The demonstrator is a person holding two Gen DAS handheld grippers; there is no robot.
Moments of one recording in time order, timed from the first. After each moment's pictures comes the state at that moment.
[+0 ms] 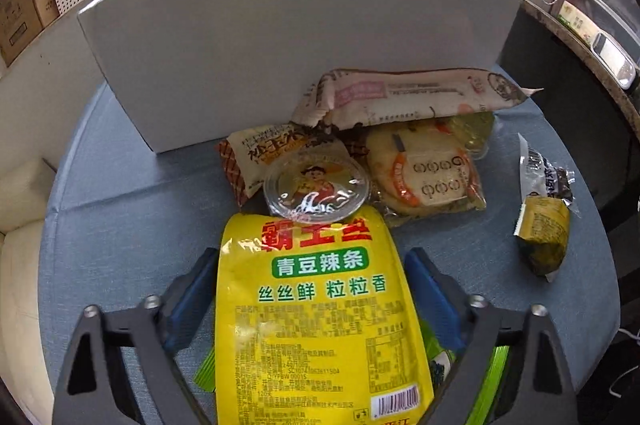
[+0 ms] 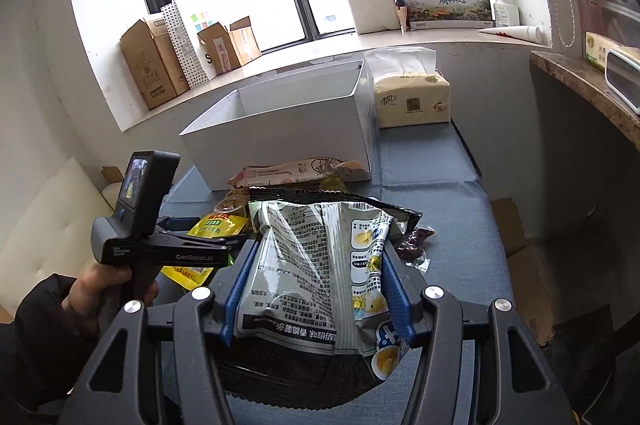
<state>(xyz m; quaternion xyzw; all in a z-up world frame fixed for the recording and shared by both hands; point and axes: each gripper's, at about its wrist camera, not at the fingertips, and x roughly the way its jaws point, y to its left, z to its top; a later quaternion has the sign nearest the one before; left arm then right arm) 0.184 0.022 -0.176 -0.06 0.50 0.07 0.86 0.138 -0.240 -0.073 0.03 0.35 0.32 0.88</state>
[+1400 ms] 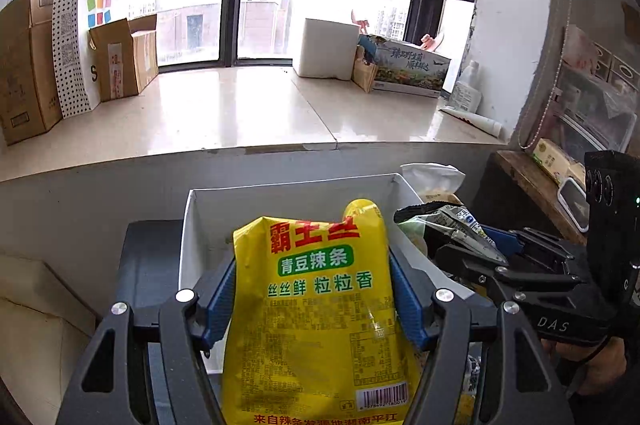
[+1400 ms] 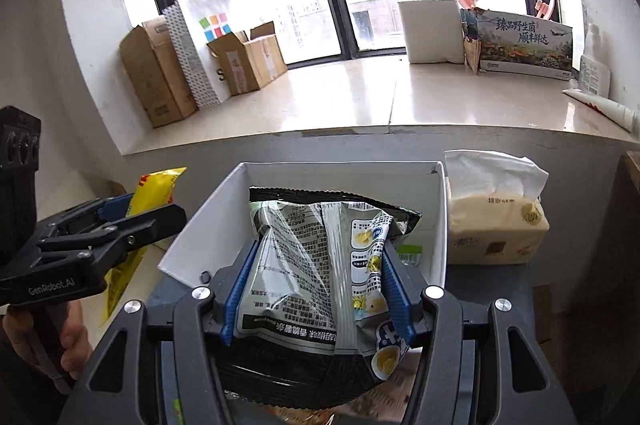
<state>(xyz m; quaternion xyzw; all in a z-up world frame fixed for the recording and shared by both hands) 0.276 0.098 0.009 -0.10 0.34 0.04 0.94 0.334 -0.094 -0.002 -0.01 0.35 0.36 0.86</state>
